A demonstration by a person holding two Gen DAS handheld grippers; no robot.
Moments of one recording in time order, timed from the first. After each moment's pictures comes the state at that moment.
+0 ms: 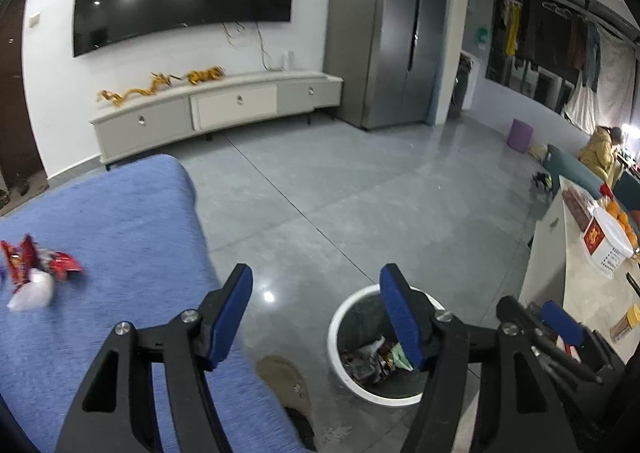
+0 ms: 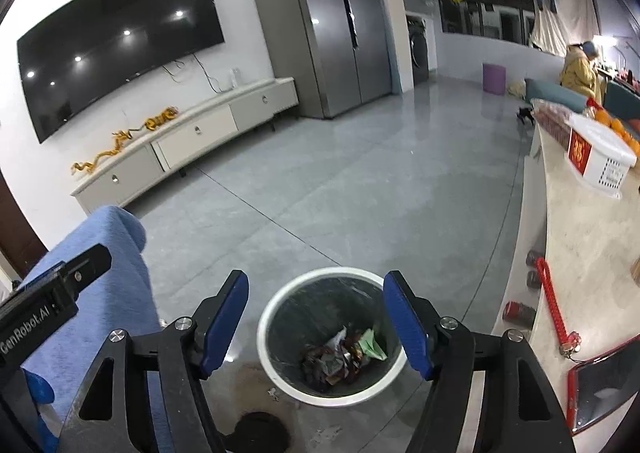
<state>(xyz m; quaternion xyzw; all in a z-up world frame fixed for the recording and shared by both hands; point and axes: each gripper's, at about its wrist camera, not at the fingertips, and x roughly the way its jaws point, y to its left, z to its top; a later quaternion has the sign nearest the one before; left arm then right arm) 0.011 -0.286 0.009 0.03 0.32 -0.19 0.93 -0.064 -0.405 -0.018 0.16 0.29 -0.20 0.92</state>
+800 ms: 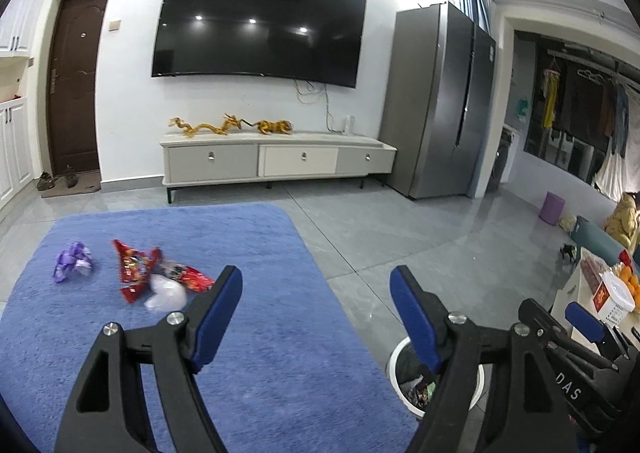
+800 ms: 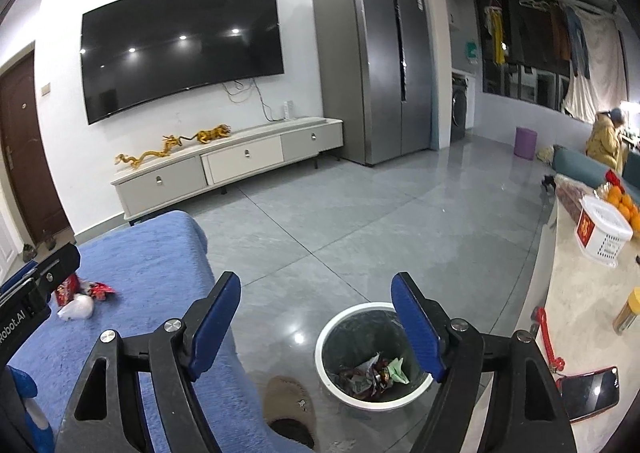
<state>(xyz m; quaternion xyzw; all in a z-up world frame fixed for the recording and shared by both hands) -0.046 -0.138 0.071 -0.04 0.22 -0.11 0.97 -0.083 -0.293 0.043 0.07 0.24 -0.16 0.95</state>
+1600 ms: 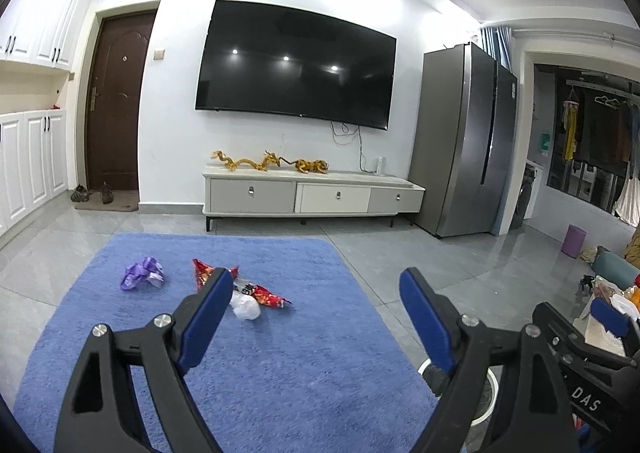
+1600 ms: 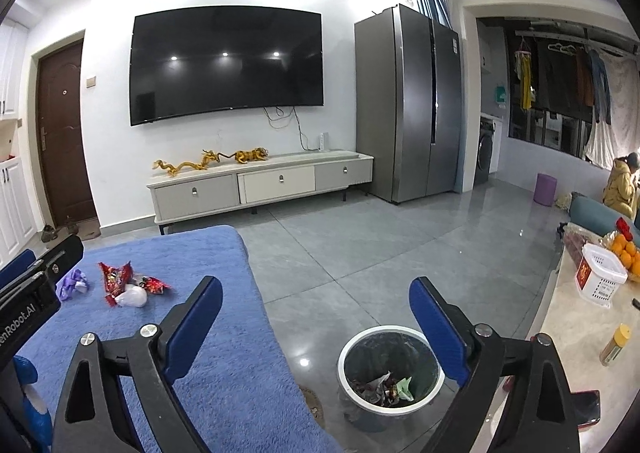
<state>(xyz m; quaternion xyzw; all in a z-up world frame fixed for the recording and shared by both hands) -0.128 -0.079 0.103 -0.05 0.16 -0.05 0.99 -0.138 -0.233 0.083 0.02 0.19 -0.11 0.98</state>
